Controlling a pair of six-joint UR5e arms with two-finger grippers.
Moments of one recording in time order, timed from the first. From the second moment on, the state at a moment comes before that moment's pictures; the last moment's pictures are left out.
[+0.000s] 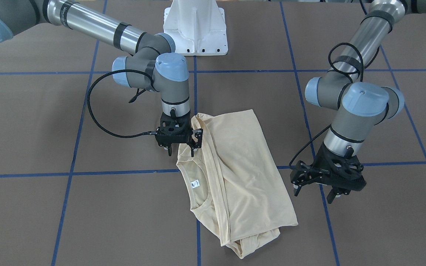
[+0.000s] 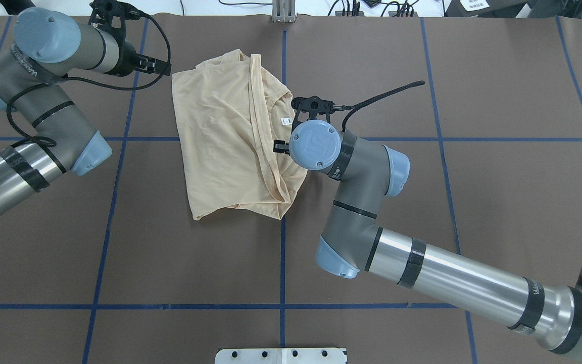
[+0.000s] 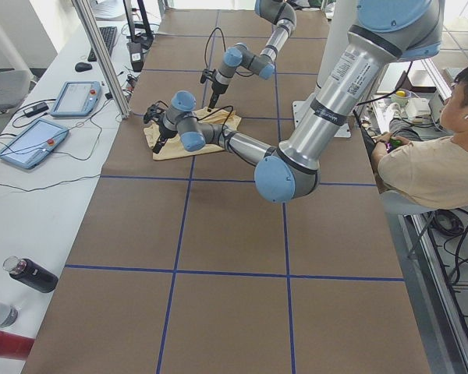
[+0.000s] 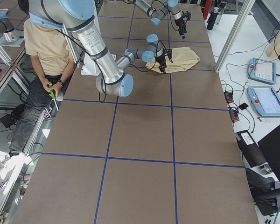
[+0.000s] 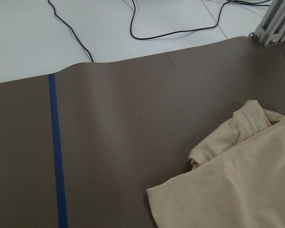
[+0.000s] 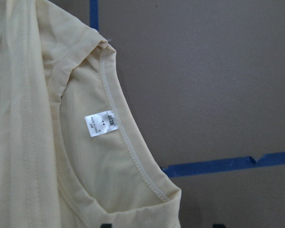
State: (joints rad) left arm -0.91 -2.16 -1.29 -2.31 -1.82 -0.78; right arm 0.50 -0.78 1.33 -1.26 1.52 1.34
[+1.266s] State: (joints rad) left arm -0.91 -2.16 -1.29 -2.31 -1.82 -0.78; right arm 0.51 -0.75 1.28 -1.26 1.52 1.33
